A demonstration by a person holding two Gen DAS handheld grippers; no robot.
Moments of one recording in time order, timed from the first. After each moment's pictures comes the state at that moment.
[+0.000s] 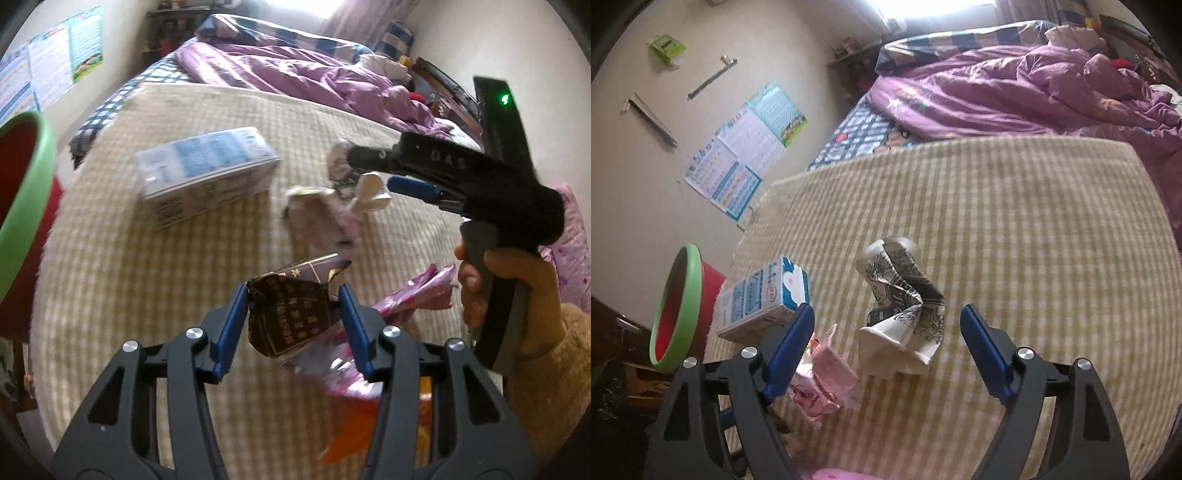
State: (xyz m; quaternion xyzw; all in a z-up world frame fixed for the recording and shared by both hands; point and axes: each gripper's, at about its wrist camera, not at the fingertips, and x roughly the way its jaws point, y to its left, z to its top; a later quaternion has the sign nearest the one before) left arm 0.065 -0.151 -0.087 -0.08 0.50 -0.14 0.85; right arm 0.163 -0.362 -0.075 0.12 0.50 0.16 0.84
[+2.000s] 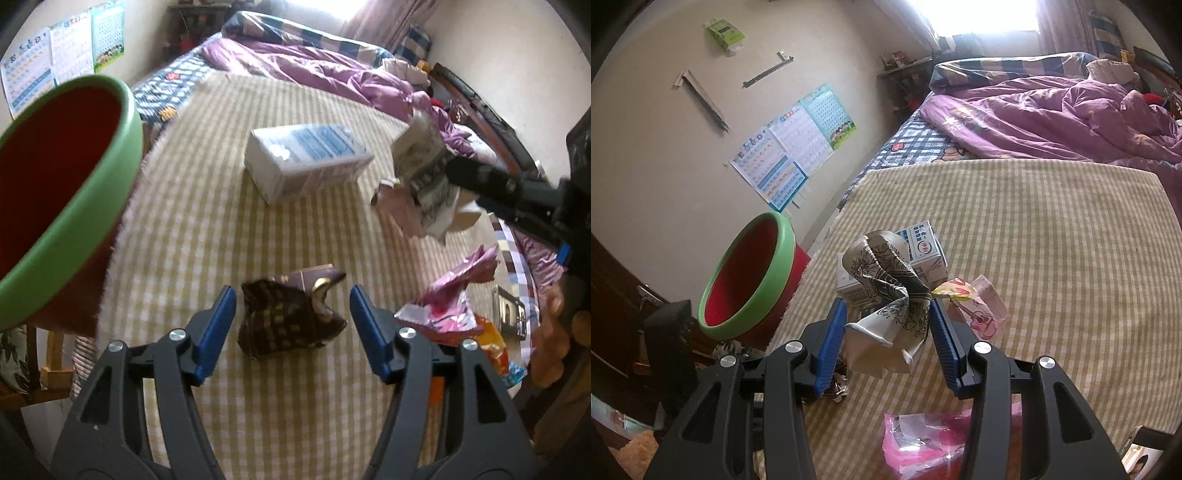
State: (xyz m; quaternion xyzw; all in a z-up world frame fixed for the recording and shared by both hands) left arm 0.056 -0.078 -0.101 -0.09 0.51 -0.12 0.85; right arm 0.076 -0.282 -0.026 0.10 0.45 0.23 0.86
